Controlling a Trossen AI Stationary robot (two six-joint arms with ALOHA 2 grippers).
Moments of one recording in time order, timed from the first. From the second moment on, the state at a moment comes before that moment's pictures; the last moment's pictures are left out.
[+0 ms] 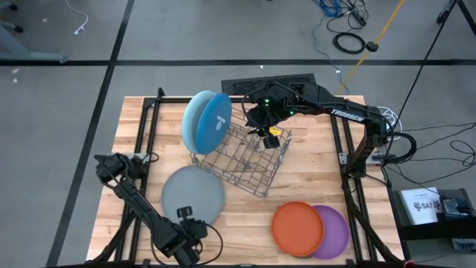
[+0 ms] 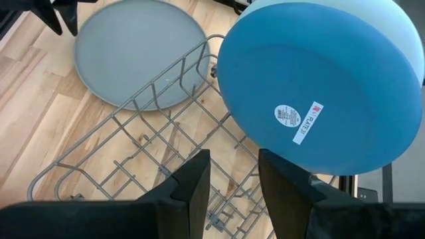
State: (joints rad) left arm -0.85 1.92 1.34 -0.92 -0.29 -1.04; right arm -0.19 1.74 2.00 -1.08 -0.16 -0.45
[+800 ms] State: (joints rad) left arm -0.84 1.92 1.19 -0.87 -0.24 -1.01; right arm -0.19 1.74 2.00 -1.08 -0.16 -0.46
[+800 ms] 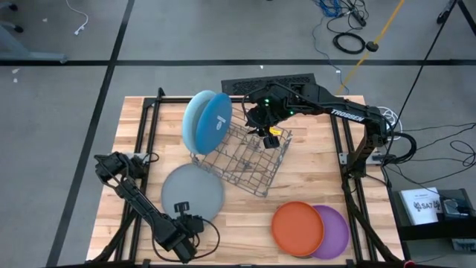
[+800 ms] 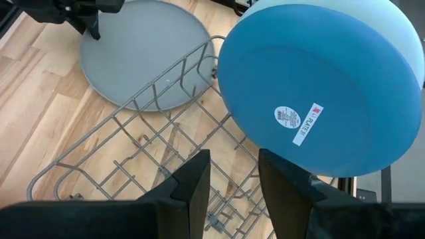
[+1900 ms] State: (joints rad) left arm -0.89 1.36 1.33 -0.75 -0.34 -0.80; right arm -0.18 1.68 2.00 -1.10 -0.15 -0.47
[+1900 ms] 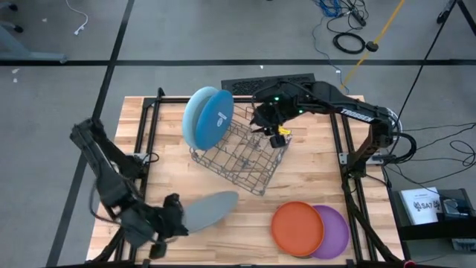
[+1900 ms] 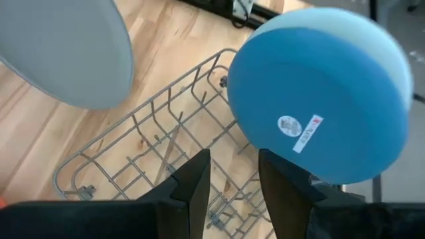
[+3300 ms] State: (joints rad) left arm 0.09 1.06 1.04 -0.16 0.08 -0.46; right arm -0.18 1.54 2.00 -1.08 -0.13 -0.47
